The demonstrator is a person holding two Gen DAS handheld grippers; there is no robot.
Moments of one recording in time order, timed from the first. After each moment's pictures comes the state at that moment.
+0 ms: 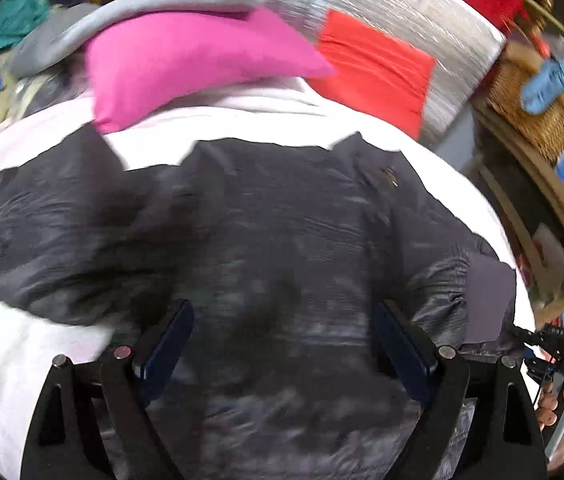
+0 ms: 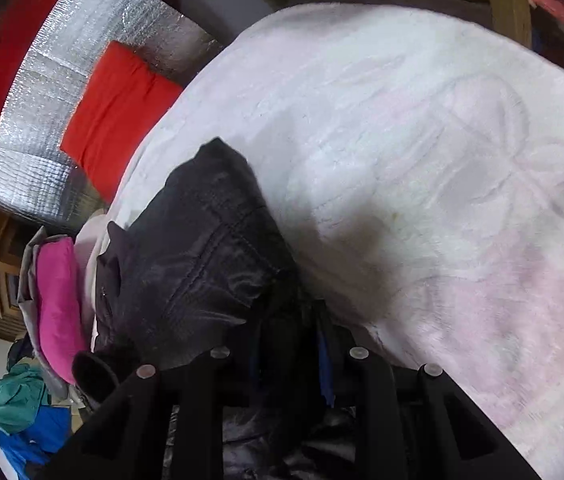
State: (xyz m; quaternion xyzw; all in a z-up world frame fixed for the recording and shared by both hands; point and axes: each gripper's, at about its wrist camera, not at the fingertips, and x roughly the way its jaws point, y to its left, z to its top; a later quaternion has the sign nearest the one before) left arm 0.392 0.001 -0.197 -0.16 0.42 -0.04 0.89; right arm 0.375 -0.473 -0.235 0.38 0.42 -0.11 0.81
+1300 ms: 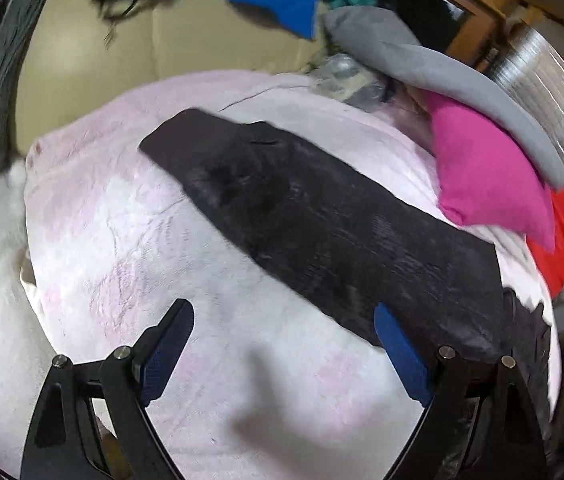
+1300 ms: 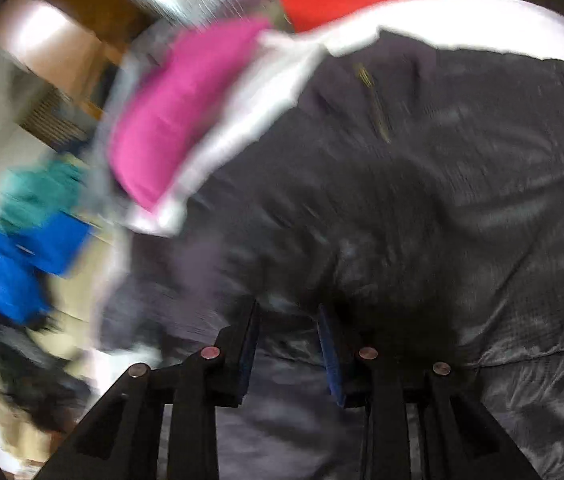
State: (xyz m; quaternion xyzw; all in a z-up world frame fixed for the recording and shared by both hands) left arm 0.286 0.302 -0.218 -0.34 0.41 0.25 0.81; right arm 0.446 -0.190 -0.239 0.20 0.53 0.18 0.81
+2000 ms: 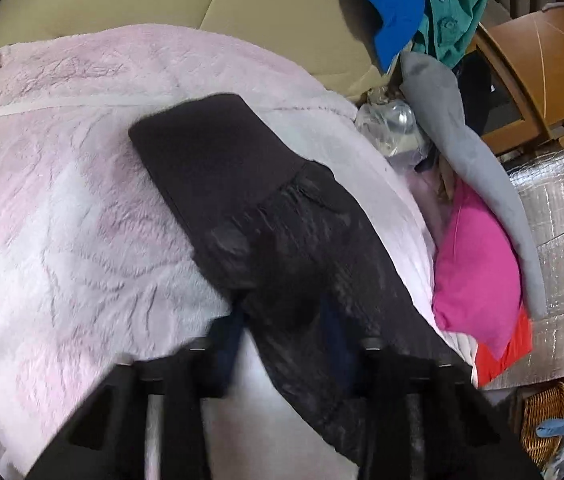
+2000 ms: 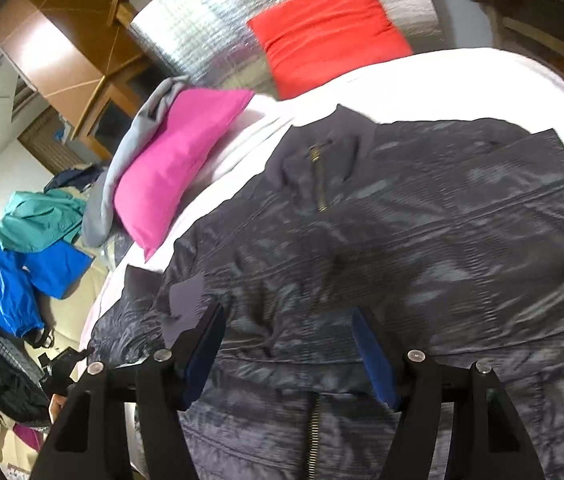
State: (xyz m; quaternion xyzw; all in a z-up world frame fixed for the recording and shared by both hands) left arm 0.318 0.393 -0.277 -0.51 0.32 0.21 0.77; right arm 0.397 -0.276 -0.170 0.23 0.42 0.14 0.87
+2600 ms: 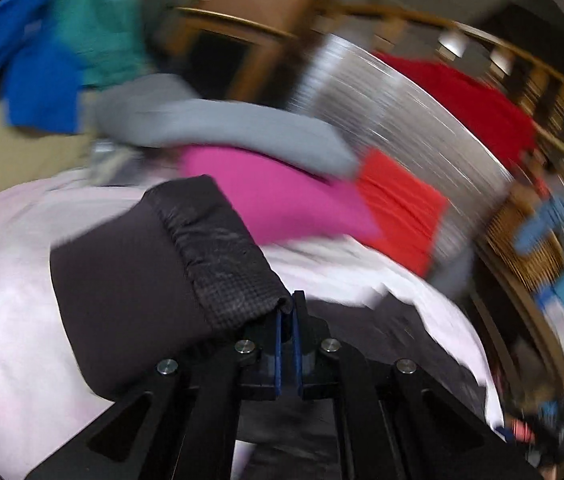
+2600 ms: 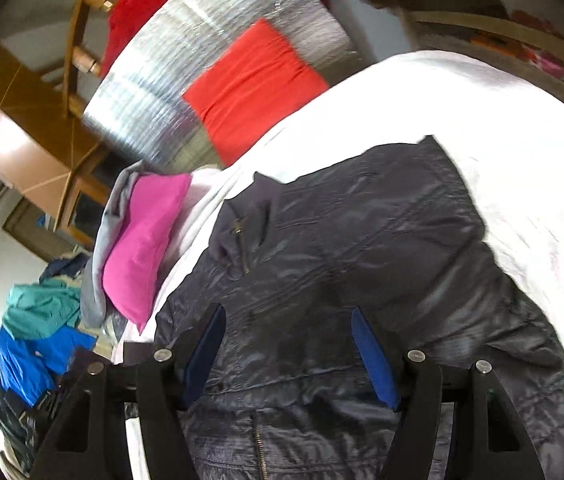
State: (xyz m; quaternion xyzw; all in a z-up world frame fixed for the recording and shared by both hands) left arm 0.355 0.122 -0.117 -0.23 0.26 -0.03 0.94; right arm 0.368 -0.381 -0.164 0.34 0.37 0.05 0.86
